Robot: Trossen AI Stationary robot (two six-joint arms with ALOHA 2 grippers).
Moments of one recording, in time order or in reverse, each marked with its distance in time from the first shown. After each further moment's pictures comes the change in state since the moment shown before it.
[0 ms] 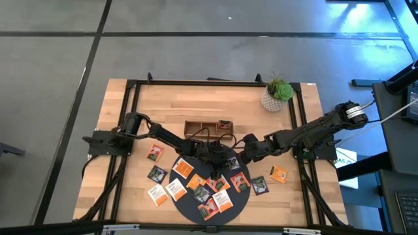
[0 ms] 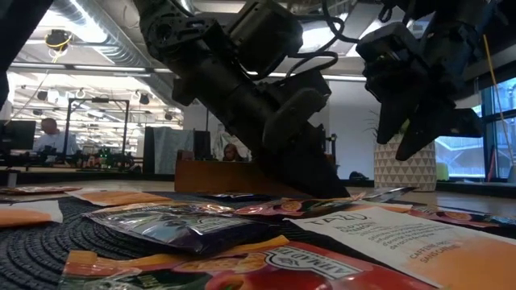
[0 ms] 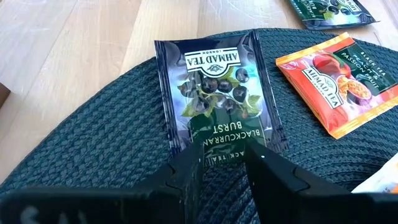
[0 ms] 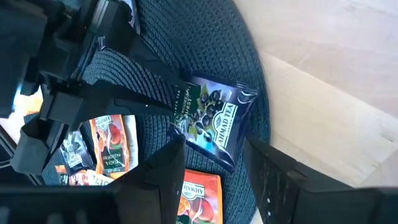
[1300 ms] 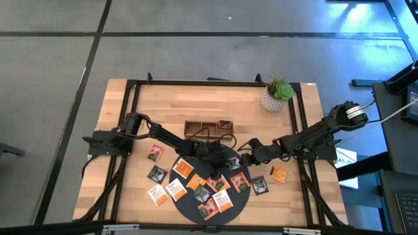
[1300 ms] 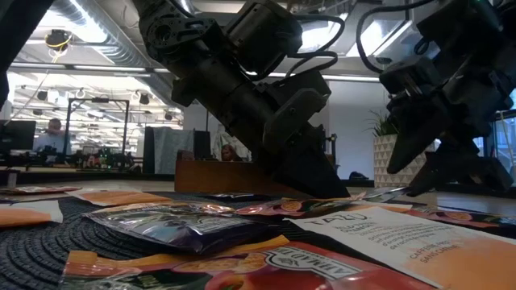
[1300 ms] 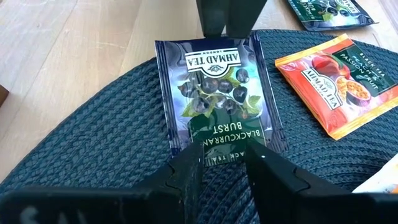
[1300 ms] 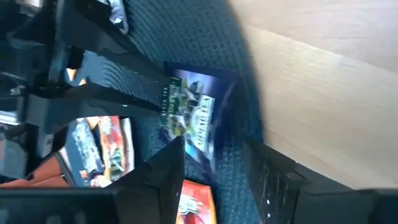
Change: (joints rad) left arm 0.000 0.001 -0.003 0.017 -0.003 0.000; right arm 0.040 0.000 -0.330 0.552 0.035 0.131
